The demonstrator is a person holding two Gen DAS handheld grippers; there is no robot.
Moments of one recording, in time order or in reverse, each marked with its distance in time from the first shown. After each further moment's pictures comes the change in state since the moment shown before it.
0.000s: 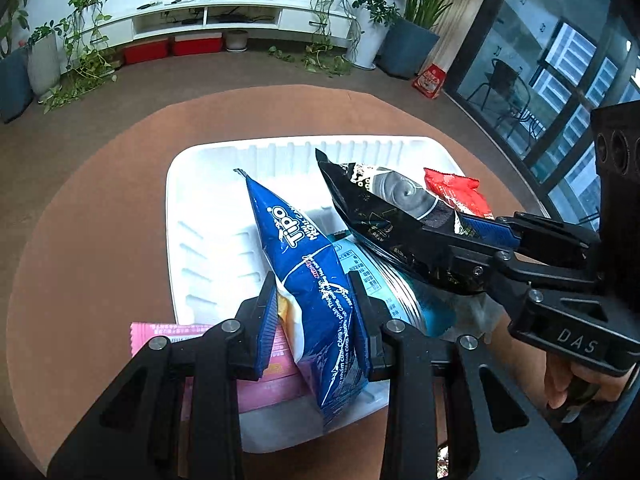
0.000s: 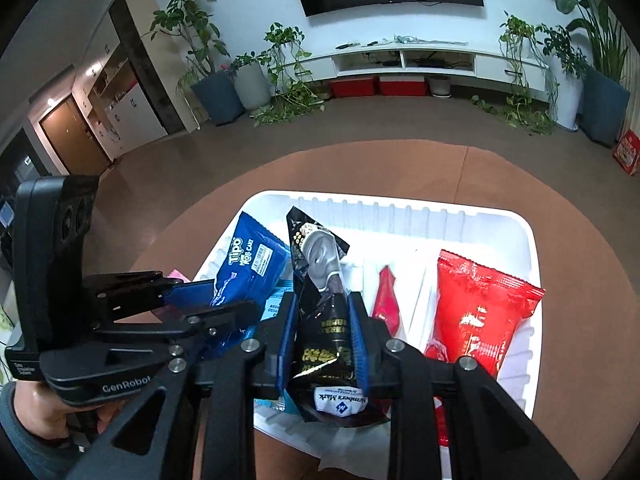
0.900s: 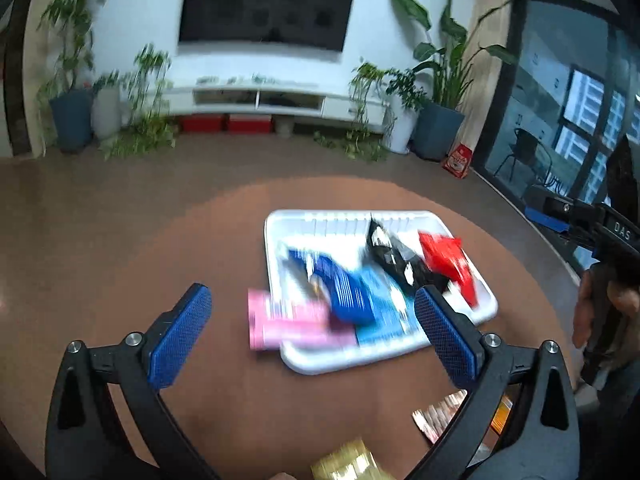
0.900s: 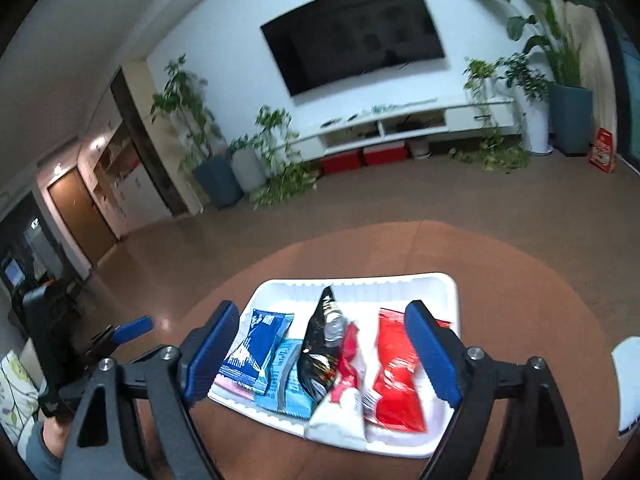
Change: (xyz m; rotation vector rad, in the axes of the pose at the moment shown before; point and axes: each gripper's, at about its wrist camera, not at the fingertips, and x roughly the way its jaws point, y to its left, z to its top) left arm -0.154 -0.020 -0.084 -0.076 -0.324 0.147; right arm -0.130 -0.034 -0.017 0.136 -0.328 0.023
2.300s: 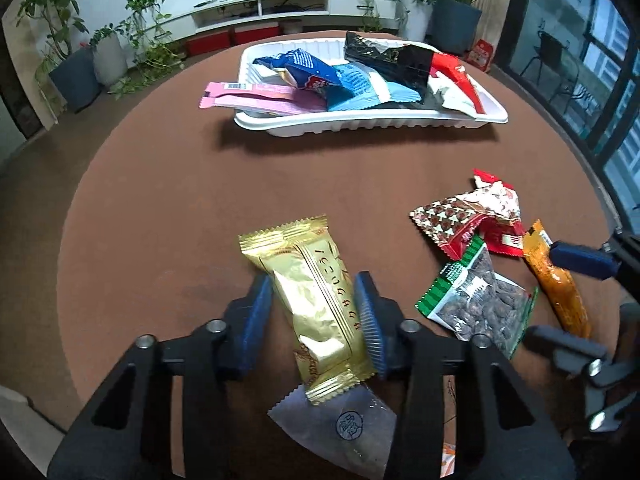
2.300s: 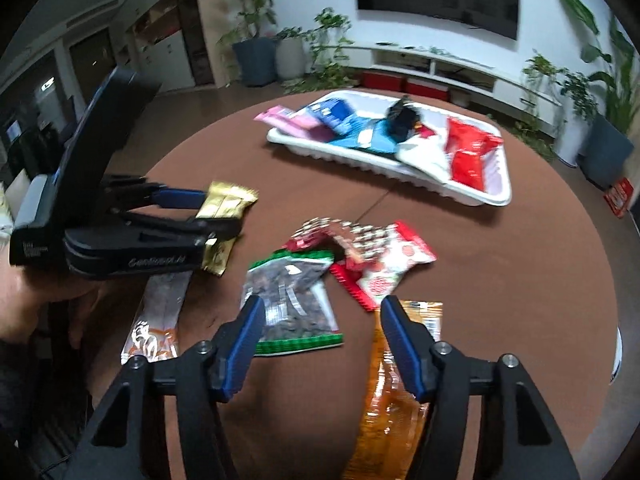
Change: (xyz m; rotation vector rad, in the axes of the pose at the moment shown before) left arm 0.010 -0.041 -0.122 0.114 0.345 0.117; right arm -0.043 0.084 -0.187 -0.382 0.374 -0.017
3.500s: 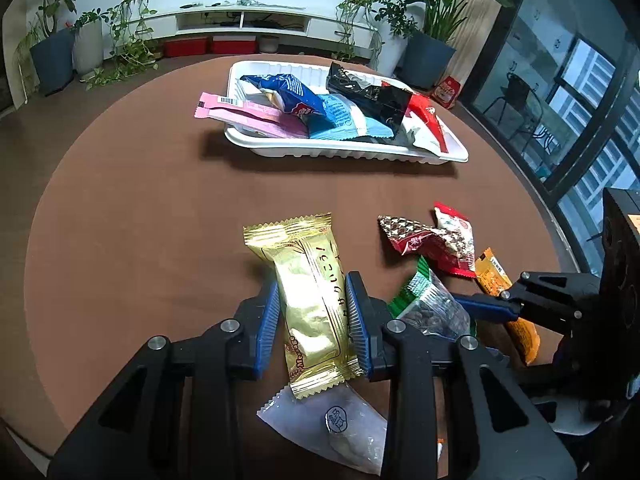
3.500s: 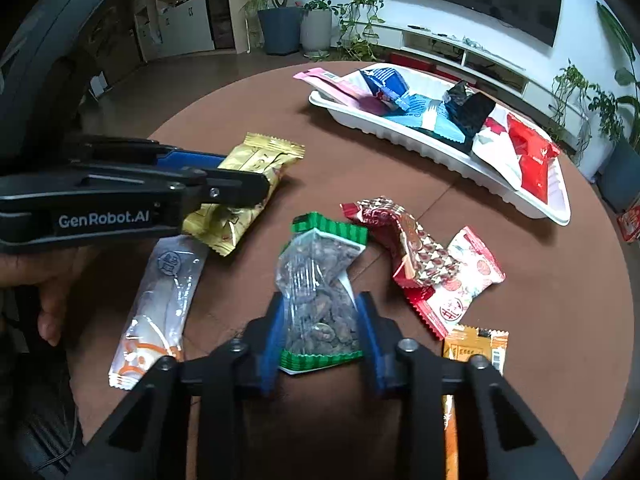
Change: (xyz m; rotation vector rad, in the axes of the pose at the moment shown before) left arm -0.012 0.015 -0.002 -0.081 -0.081 -0.191; right arm 0.034 0.025 0.008 -0.065 0.093 0.020
